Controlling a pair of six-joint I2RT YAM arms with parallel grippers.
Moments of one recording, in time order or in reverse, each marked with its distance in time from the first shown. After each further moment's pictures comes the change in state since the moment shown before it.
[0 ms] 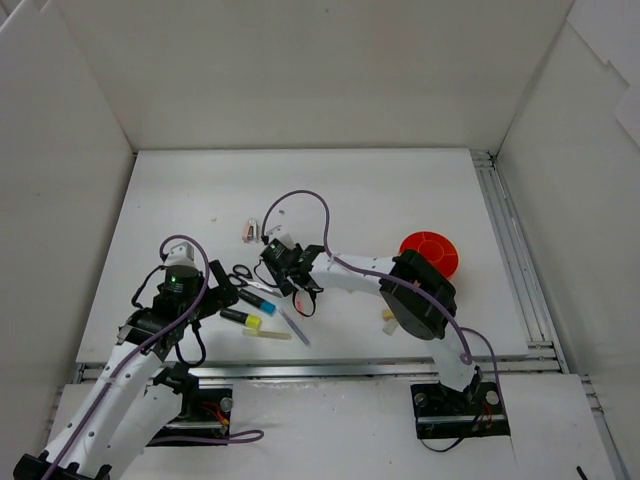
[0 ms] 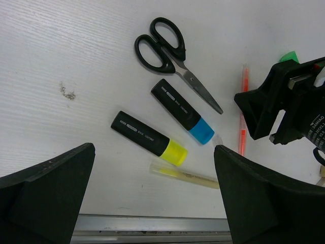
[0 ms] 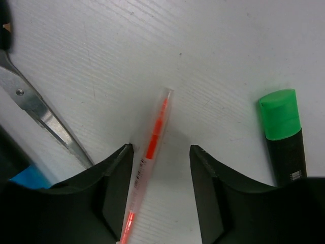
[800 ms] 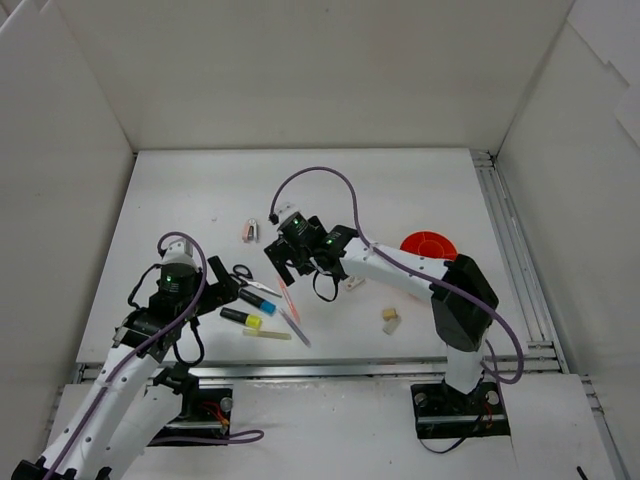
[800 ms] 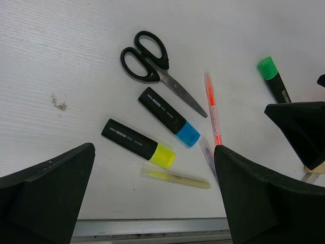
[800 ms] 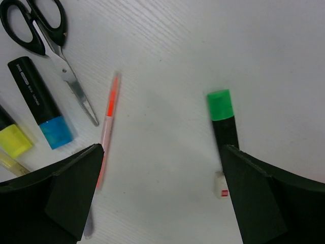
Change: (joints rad) left arm 0.000 -0.011 0.035 0.019 0.026 0.024; right arm -0.070 -0.256 -0.023 -0.088 -0.101 -0.148
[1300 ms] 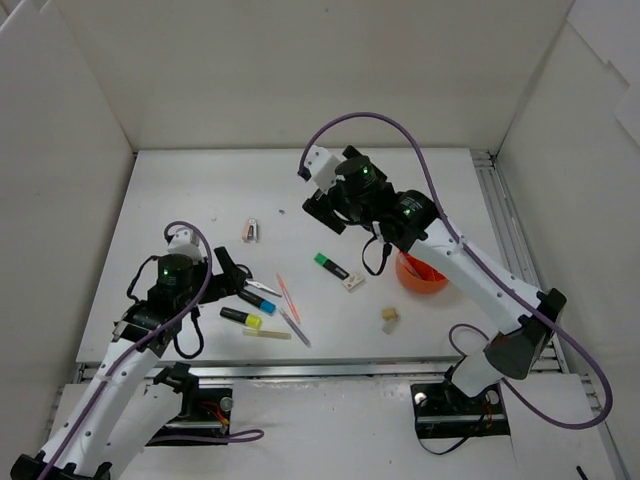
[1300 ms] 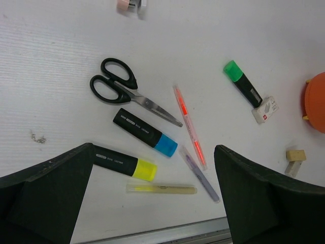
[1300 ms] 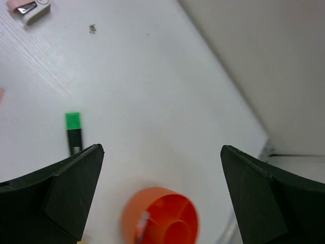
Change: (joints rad) left arm 0.000 0.040 0.039 0.100 0.088 0.098; right arm -0.109 -0.290 0.238 -0.161 0.112 -0.692
